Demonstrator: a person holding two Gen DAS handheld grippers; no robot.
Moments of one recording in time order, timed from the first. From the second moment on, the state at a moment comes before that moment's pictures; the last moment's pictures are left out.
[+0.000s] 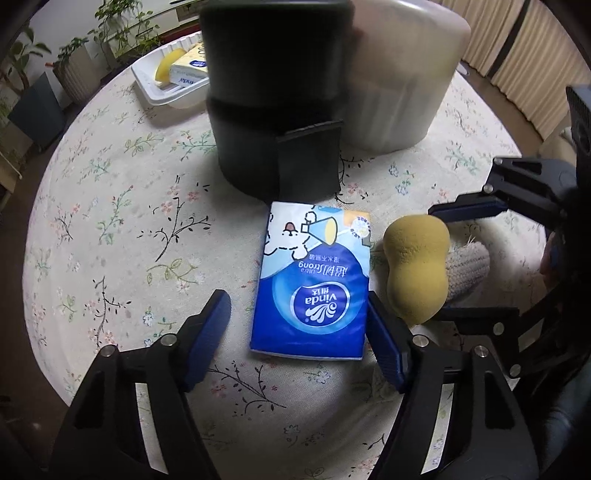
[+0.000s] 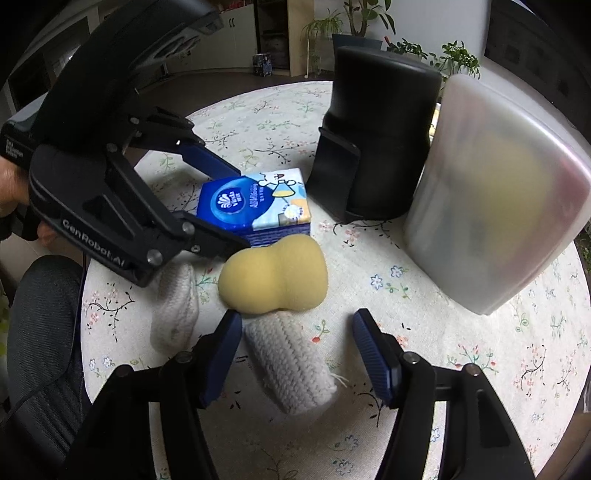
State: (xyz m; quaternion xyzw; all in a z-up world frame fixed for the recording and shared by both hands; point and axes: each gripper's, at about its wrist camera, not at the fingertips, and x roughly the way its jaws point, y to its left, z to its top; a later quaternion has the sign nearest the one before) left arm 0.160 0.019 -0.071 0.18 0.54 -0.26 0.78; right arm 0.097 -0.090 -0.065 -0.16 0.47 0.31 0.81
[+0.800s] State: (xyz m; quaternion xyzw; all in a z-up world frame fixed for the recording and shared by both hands) left arm 0.149 -0.004 -0.073 0.20 0.53 -0.25 0.78; right arm 0.094 -0.096 -0.060 -0.16 0.47 0.32 0.81
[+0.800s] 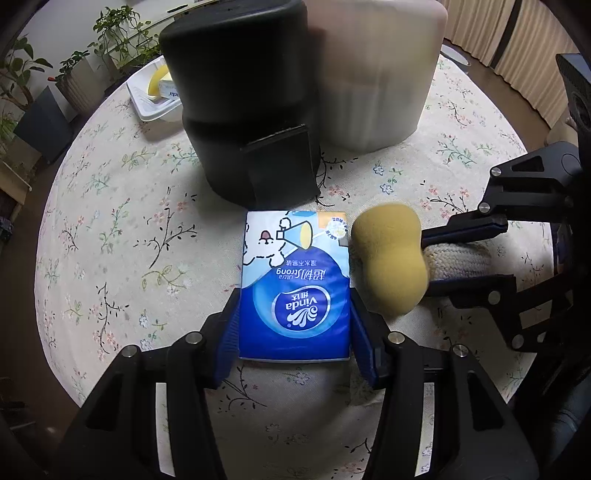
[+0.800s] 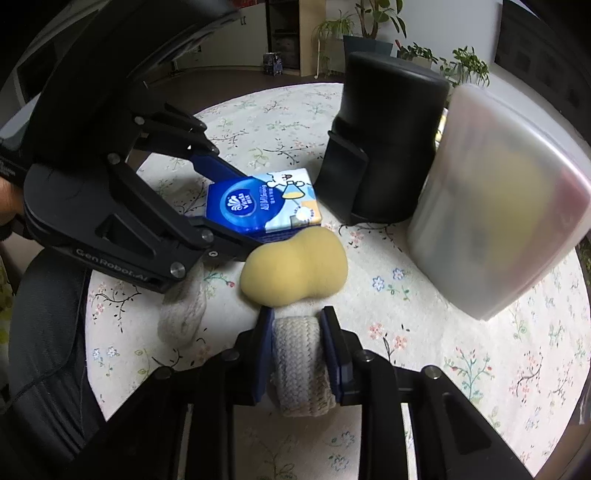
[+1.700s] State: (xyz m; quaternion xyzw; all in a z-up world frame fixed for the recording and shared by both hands) left arm 0.165 0.069 0.045 0.08 0.43 -0.18 0.88; right arm 0.134 -0.248 0.058 -0.12 0.41 0.22 0.88
